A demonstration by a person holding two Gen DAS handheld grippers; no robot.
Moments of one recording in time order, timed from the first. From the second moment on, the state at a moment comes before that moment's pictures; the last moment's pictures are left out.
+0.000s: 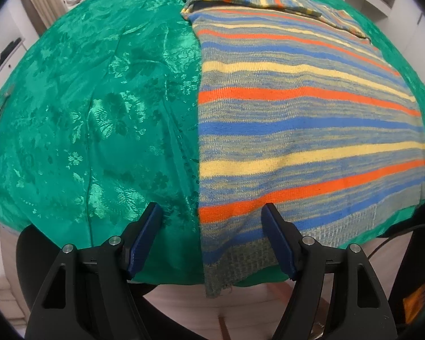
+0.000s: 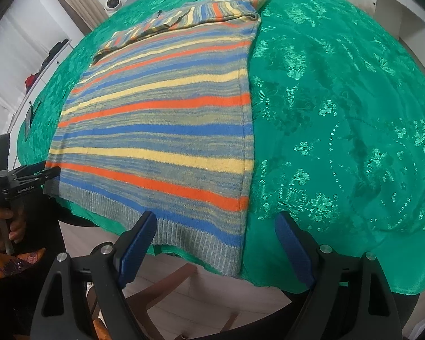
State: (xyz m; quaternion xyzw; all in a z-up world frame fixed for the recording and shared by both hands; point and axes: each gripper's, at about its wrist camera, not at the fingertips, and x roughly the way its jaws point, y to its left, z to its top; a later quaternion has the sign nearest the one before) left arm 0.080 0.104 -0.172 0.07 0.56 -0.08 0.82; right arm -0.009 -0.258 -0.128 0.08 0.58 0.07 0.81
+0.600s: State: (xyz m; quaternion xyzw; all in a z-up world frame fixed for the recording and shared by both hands) left arm 0.077 0.104 -0.174 0.08 0.57 -0.09 0.81; right arm -0.007 -0.242 -0.108 -0.05 0.57 0.00 0.82
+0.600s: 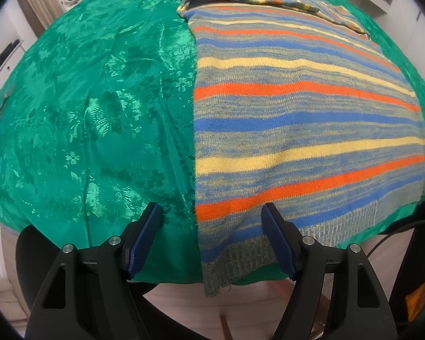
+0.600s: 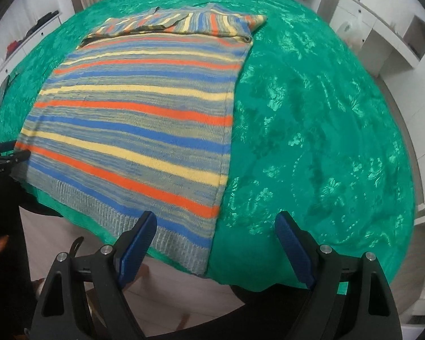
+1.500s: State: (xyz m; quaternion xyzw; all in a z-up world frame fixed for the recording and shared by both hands) left arm 0.142 0.151 -0.100 -0.18 0.53 -0.20 0.81; right arm 0.055 -0.308 -0.065 0.23 0.48 0.13 0.84
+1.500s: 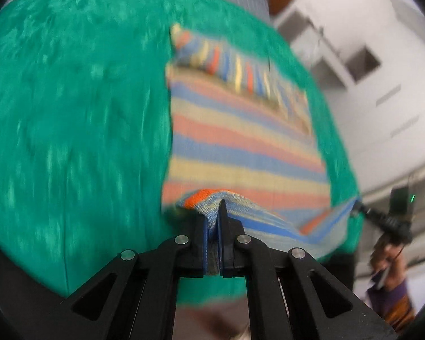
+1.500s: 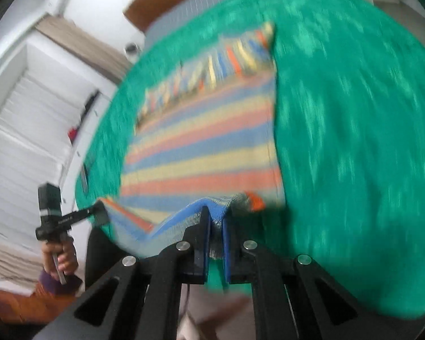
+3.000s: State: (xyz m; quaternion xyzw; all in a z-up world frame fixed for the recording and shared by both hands) left arm 0.374 0.127 -0.107 -0.11 0.50 -0.14 0.85; right arm 0.349 -0.276 -0.075 0.09 0.48 0.13 0.86
